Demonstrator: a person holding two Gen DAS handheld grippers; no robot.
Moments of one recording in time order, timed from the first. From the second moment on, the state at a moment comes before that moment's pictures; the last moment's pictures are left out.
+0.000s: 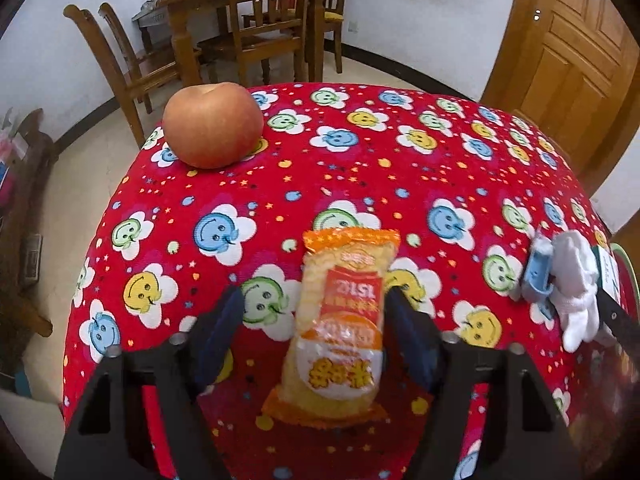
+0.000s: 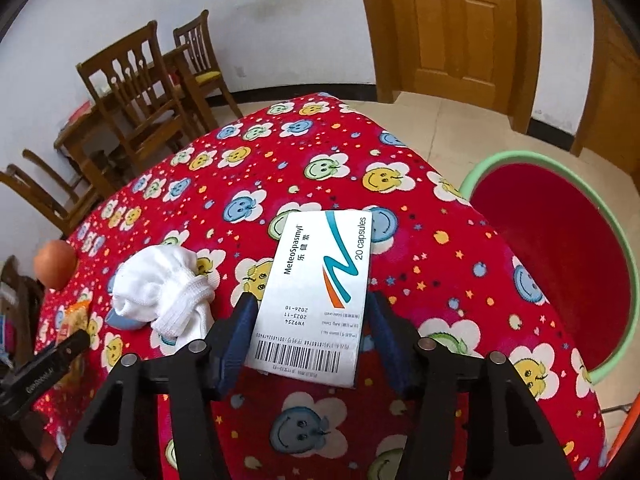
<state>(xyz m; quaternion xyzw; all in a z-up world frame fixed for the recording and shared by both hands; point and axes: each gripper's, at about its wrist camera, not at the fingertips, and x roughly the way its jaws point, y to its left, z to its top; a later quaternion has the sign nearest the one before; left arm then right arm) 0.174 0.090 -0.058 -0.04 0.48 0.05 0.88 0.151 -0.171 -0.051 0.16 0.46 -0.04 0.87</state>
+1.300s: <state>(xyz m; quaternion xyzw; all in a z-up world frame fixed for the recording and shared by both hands) 0.118 -0.088 0.022 -0.05 0.43 -0.15 0.89 0.063 -0.326 -0.014 0.22 0.40 -0.09 0.89</state>
